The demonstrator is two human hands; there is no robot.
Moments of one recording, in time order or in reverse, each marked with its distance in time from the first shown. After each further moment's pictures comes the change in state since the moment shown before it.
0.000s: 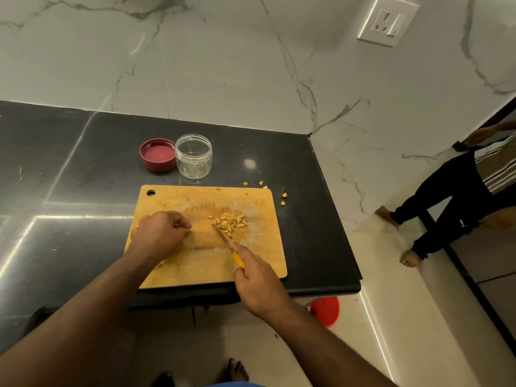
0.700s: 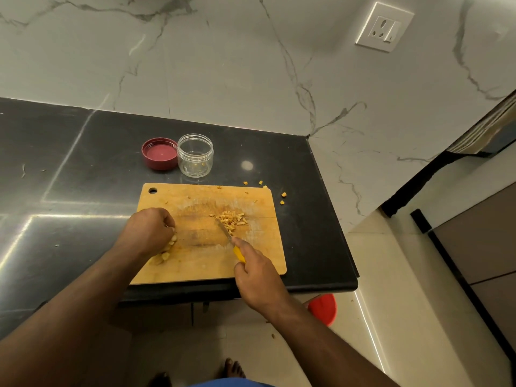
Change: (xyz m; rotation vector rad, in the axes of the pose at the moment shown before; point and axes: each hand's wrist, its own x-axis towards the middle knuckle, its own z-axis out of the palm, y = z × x) left_hand -0.006 -0.008 -0.017 0.057 0.032 -0.028; right_hand 0.000 -0.002 0.005 -0.021 0.072 -0.011
